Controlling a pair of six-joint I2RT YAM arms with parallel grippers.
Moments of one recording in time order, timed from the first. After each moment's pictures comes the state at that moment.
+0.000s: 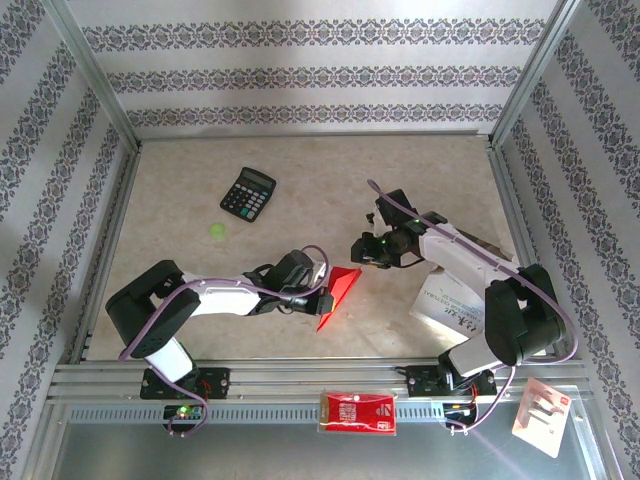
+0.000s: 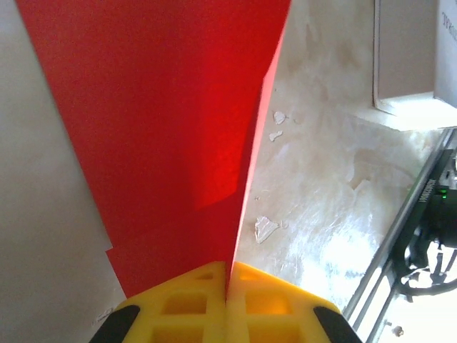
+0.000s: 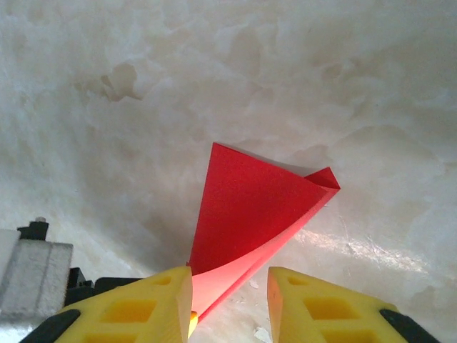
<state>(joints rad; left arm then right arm) -0.84 1.64 0.67 0.15 0.42 -0.69 0.43 1.49 0.98 -0.67 -0.41 0.55</state>
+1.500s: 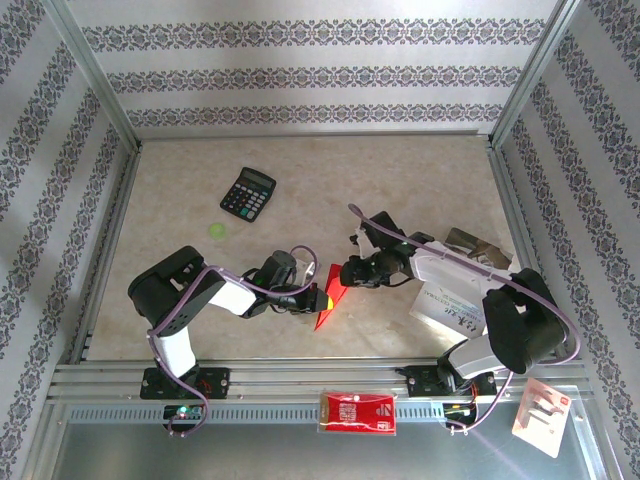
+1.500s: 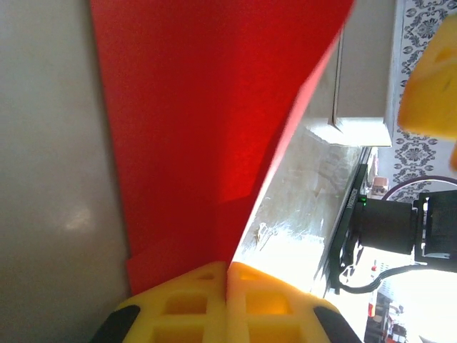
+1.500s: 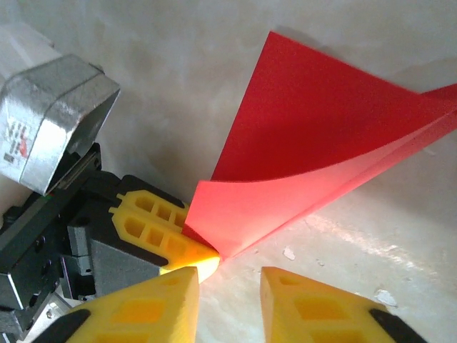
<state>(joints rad) -0.72 1.80 0.54 0.58 0.68 -0.89 0.57 1.45 0.83 -0.53 -0.46 0.53</state>
